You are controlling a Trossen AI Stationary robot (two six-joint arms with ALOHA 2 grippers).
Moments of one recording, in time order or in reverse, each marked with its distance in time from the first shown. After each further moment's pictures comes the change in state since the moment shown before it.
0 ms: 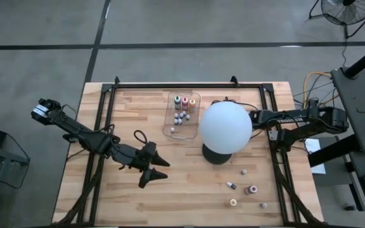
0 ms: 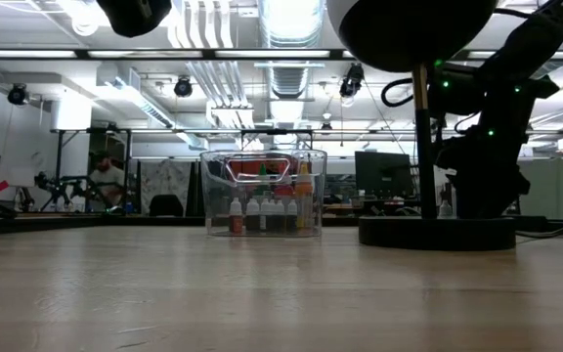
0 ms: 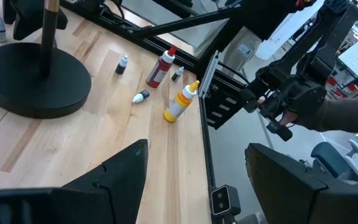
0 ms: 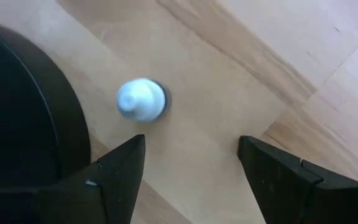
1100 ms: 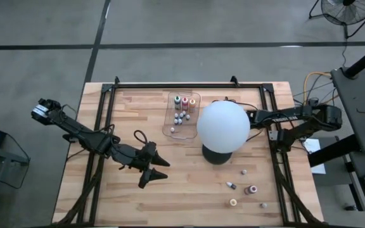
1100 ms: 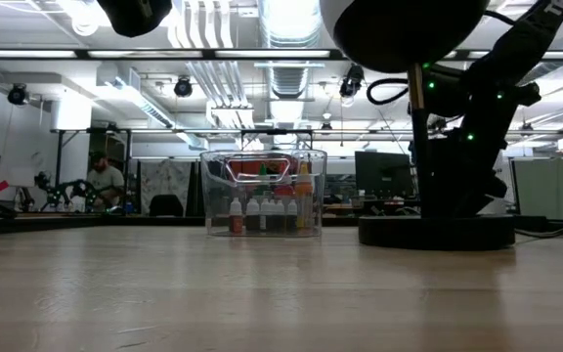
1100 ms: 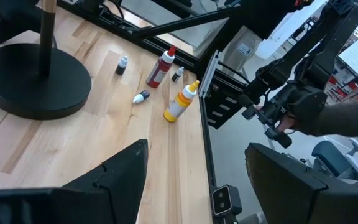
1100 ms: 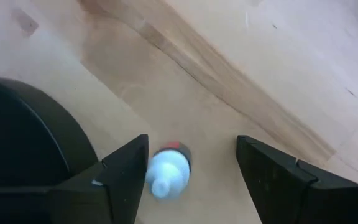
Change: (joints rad) left arm 0.001 0.000 0.000 0.000 0.001 0.007; right arm 0.005 0.110 0.029 0.145 0.034 -0.003
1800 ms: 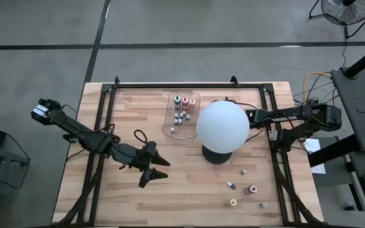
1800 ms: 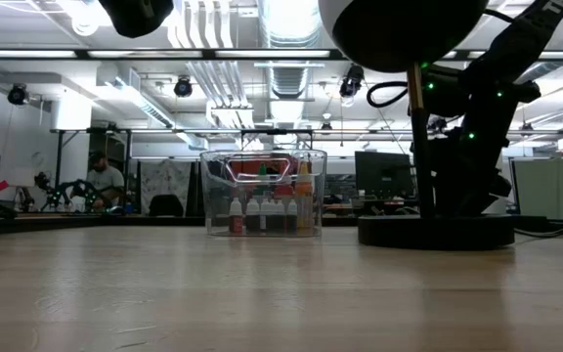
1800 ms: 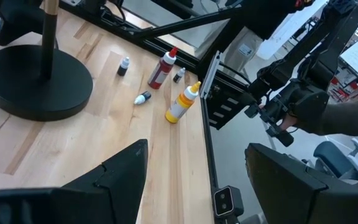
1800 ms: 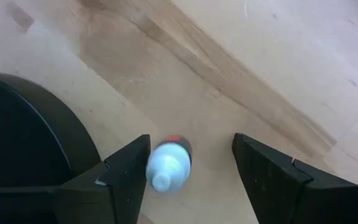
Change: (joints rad) left arm 0.005 0.000 0.000 0.000 0.000 0.008; right arm 0.000 -0.016 0.015 -0.069 -0.013 0.025
